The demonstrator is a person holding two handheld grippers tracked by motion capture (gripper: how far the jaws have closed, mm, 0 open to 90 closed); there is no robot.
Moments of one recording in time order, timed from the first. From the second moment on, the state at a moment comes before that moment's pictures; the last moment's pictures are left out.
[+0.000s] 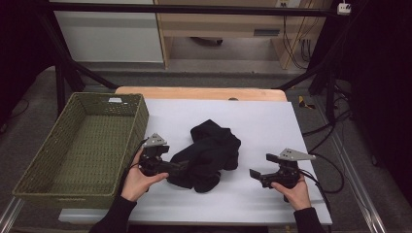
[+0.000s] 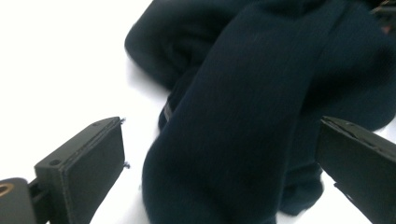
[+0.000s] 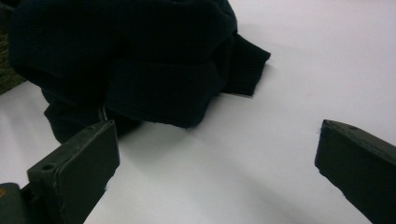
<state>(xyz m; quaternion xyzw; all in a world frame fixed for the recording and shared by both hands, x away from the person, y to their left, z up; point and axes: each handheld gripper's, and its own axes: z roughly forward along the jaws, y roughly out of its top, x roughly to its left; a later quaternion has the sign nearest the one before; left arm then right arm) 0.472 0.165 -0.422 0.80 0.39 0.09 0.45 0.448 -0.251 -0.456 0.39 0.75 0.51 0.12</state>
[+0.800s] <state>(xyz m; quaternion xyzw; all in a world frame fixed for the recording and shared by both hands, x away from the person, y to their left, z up) 0.466 0.169 -0.460 0.80 0.41 0.08 0.42 0.449 -0.198 -0.453 0.40 0.77 0.49 0.11</state>
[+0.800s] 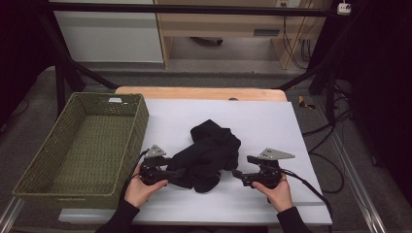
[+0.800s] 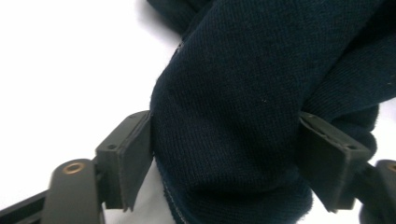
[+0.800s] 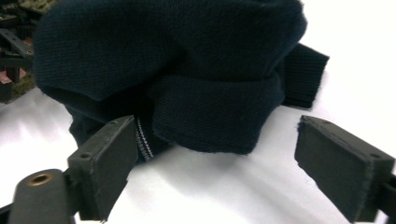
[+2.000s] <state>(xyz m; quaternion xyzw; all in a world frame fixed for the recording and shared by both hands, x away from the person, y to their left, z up) 0.457 0.169 -0.438 0.79 0.40 0.08 0.46 0.453 -0.233 -0.423 0.45 0.74 0.47 0.19</state>
